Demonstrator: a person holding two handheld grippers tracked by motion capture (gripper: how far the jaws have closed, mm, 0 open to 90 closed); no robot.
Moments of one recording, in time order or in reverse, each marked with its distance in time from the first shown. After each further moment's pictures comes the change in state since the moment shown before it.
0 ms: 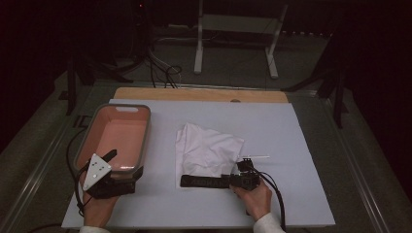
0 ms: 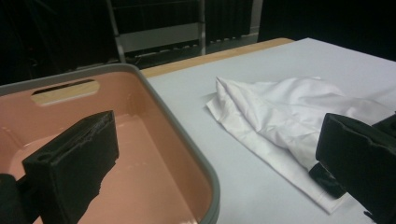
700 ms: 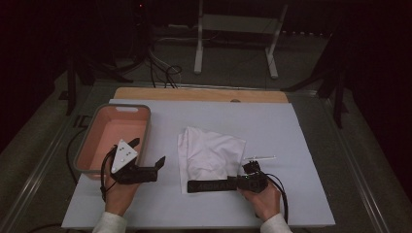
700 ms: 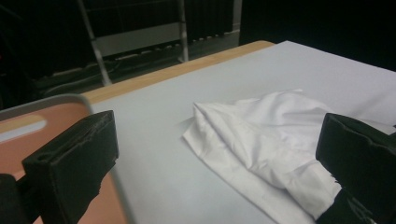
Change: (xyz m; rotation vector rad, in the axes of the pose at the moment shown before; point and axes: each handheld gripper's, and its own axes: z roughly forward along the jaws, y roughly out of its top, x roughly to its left) left arm -0.029 0.033 0.050 0.015 -0.078 0.031; right arm -0.008 -0.006 -0.020 -0.004 -0.021 -0.087
